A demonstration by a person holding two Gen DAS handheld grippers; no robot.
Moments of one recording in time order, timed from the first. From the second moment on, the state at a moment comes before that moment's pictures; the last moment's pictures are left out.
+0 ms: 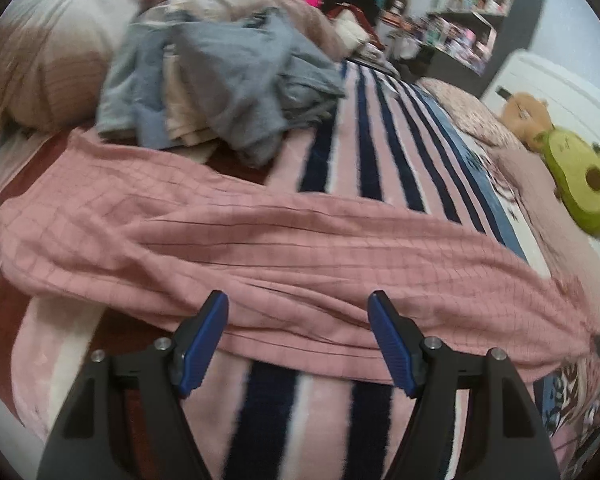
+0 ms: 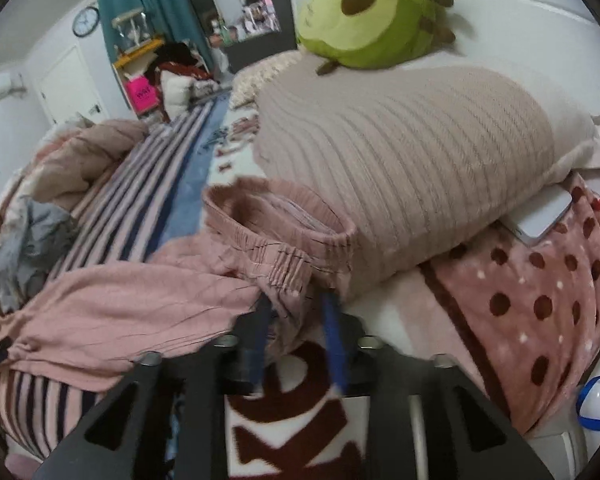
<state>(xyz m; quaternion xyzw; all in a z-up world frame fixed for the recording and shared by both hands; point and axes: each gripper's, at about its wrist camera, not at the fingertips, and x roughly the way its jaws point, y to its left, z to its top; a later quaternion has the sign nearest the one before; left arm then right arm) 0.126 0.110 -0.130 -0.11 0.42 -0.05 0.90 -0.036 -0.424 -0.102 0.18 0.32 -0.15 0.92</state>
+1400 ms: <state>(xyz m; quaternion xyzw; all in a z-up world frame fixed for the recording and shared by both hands) 0.213 0.256 -0.136 -0.11 0.49 0.01 0.86 0.020 -0.310 -0.090 0.14 0.34 0.03 0.93</state>
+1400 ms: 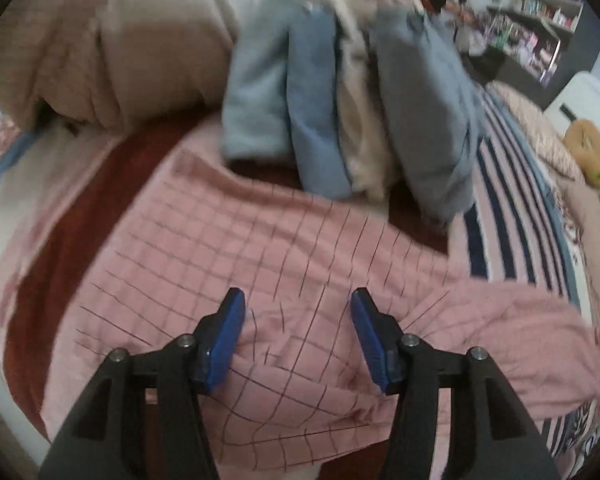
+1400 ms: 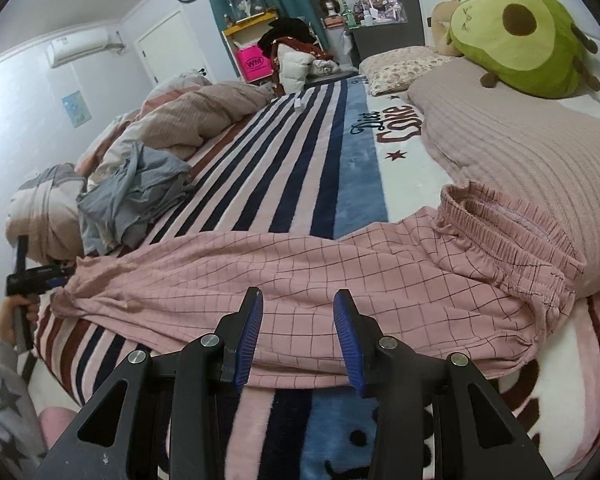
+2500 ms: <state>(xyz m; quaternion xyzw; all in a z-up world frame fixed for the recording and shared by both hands) 0.203 0.322 -0.111 -0.11 0.45 0.09 0.88 0.026 -0.305 -0.089 0.16 0.35 0.03 0.92</state>
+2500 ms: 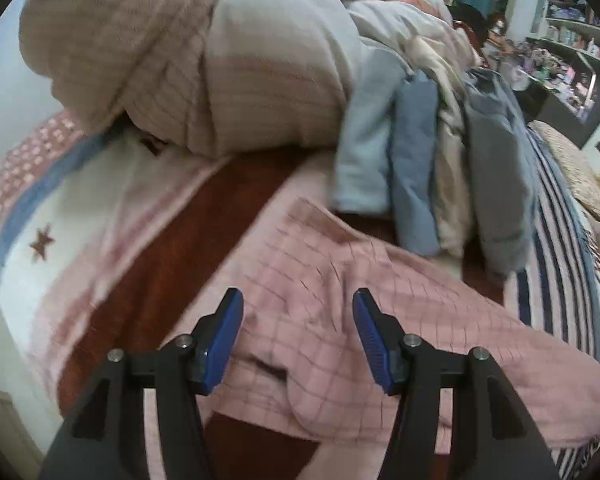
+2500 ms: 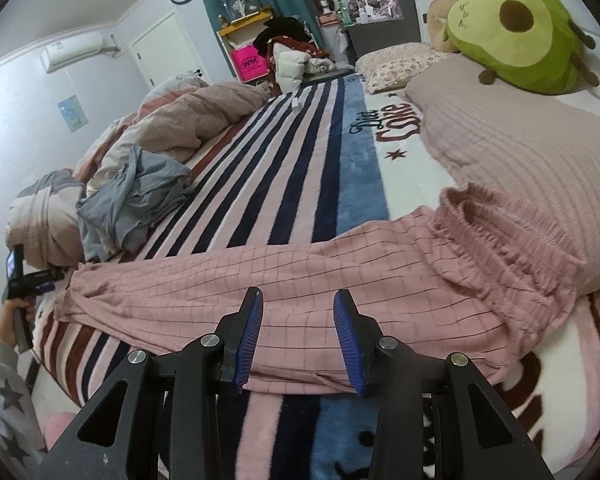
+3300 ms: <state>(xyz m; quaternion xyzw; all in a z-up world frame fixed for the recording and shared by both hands) 0.202 0.334 -0.128 -0.11 0.44 0.17 0.87 0.018 -0.298 -0.079 0.16 0.34 0.04 0.92</state>
